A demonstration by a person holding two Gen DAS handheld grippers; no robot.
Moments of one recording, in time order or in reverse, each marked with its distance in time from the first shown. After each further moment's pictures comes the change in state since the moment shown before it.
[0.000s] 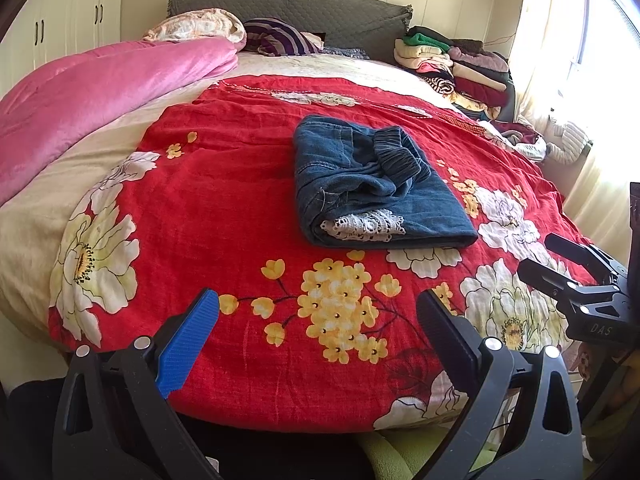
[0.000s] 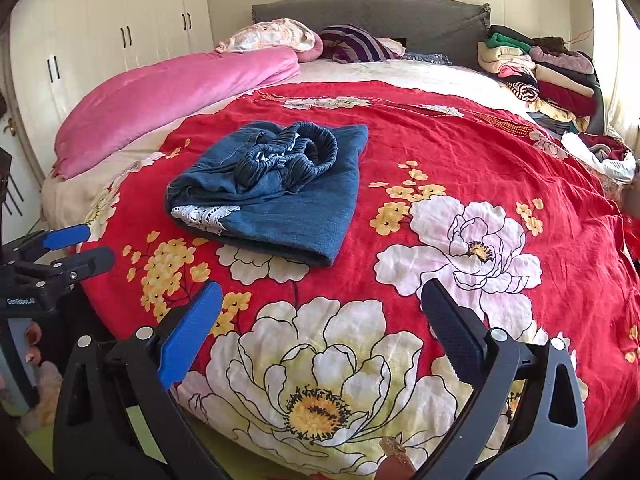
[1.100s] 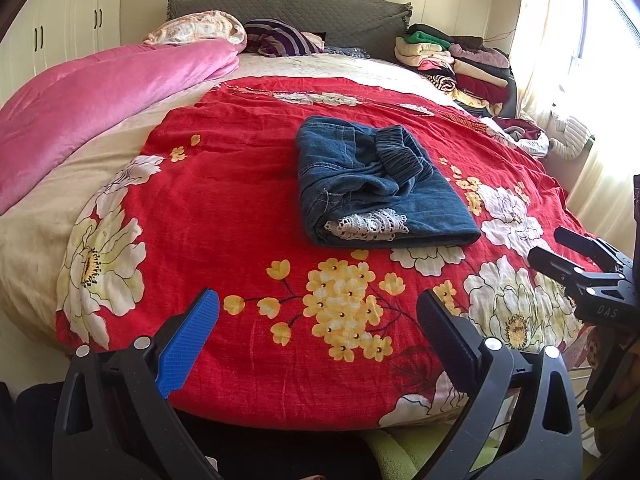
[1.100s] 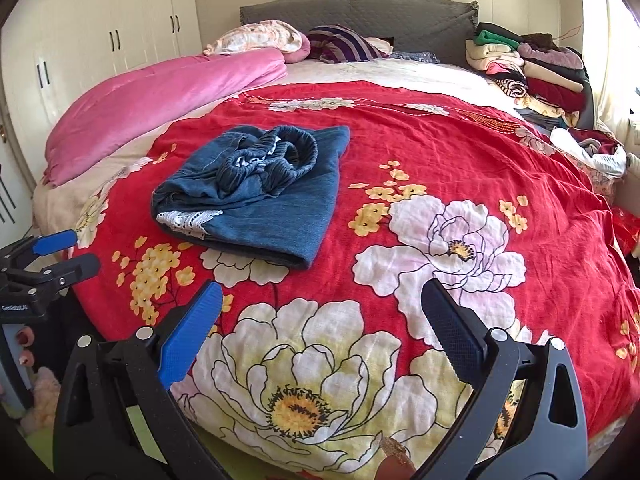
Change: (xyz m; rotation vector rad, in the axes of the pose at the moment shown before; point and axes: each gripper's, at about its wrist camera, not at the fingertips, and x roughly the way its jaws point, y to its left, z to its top) left arm -0.003 0.002 0.002 0.017 0.005 0.021; right arm -0.005 -0.013 0.003 0.024 0.002 -0.038
